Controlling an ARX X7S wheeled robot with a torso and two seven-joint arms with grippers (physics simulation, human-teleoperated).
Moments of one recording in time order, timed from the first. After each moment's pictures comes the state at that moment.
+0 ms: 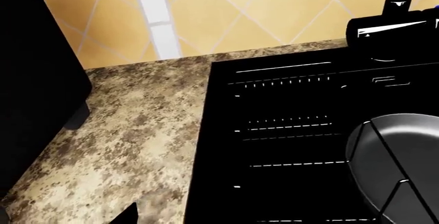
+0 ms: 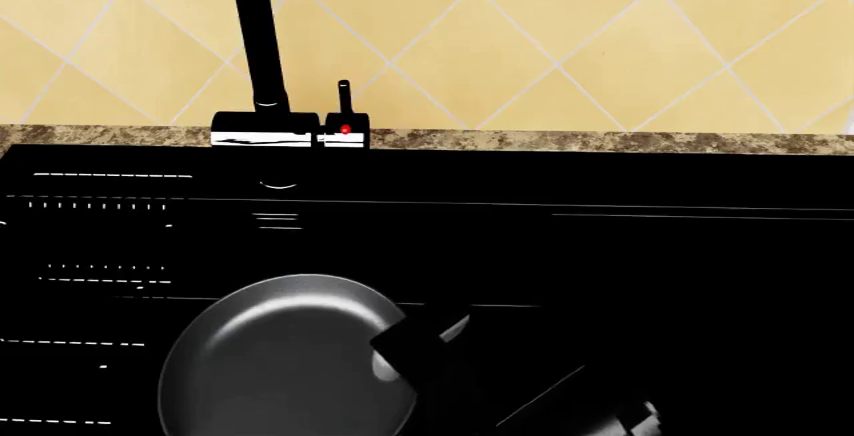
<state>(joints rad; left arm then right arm) 0.02 -0.87 -0.60 0.56 -0.90 -1.08 -0.06 1.03 0.27 -1.13 0.61 0.86 0.78 -0.36</state>
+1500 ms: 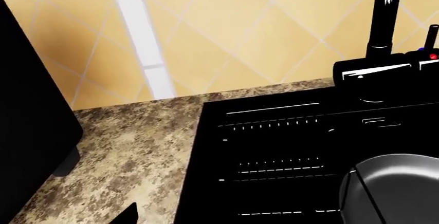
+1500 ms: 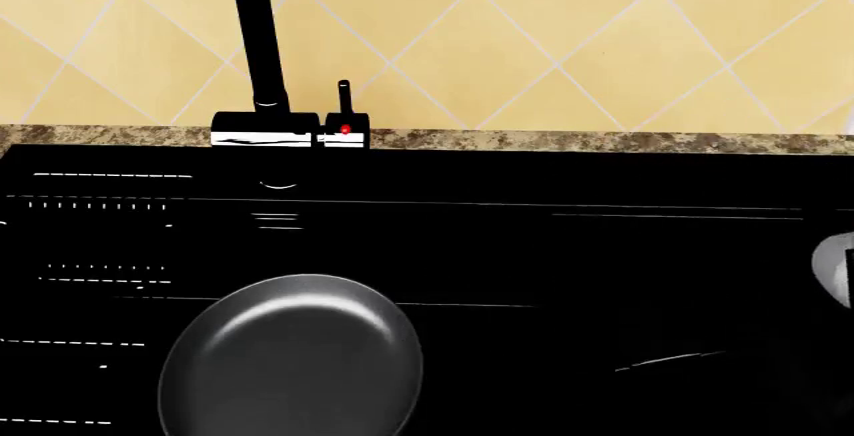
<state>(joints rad) -0.19 -0.82 -0.40 0.59 -0.88 -1.08 -0.21 0.41 1.17 -0.22 -0.64 1.25 0.46 0.54</state>
